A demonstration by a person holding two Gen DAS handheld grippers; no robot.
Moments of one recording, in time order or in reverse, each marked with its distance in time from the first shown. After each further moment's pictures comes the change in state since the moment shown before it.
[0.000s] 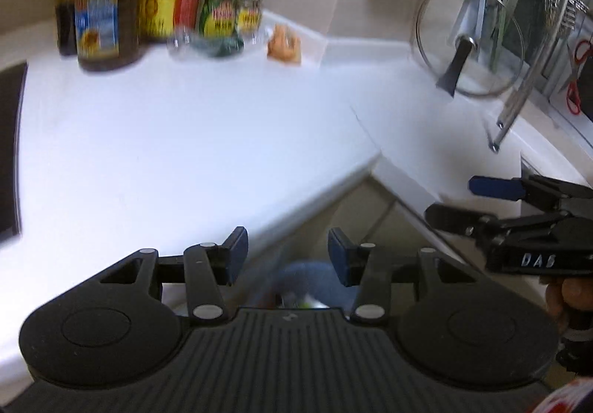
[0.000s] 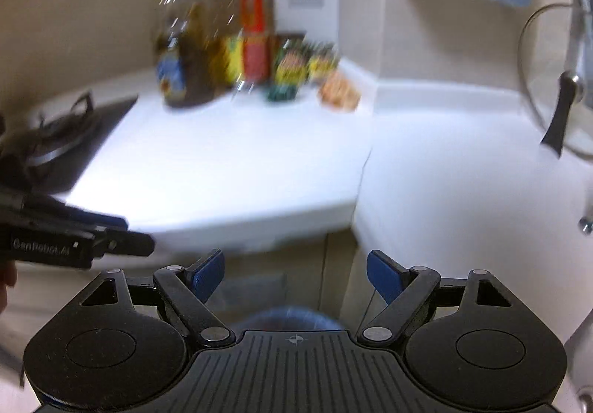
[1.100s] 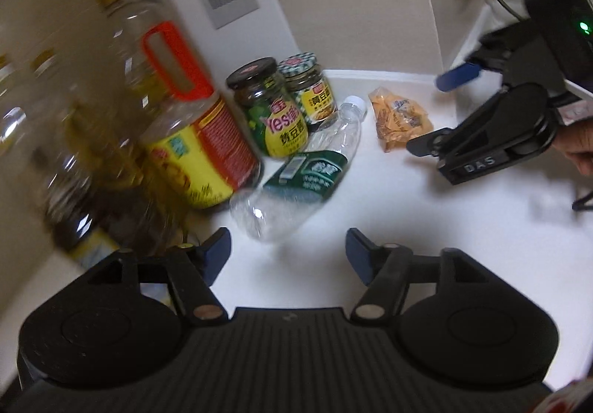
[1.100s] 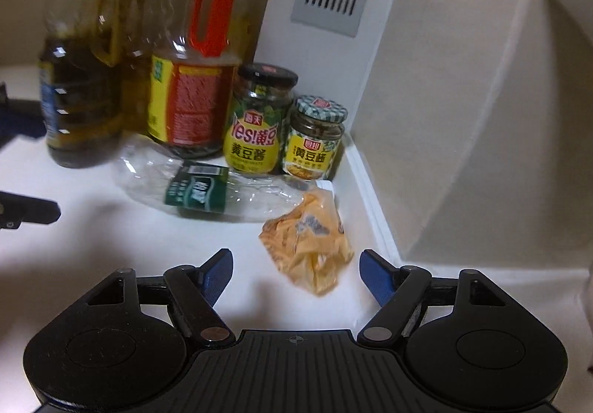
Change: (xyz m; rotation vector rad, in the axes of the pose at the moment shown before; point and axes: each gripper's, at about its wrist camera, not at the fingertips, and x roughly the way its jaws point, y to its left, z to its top) left arm 0.162 0.030 0.176 0.510 -0.052 0.358; right arm 0.274 -0.044 0.175 -0.361 -0.043 0.001
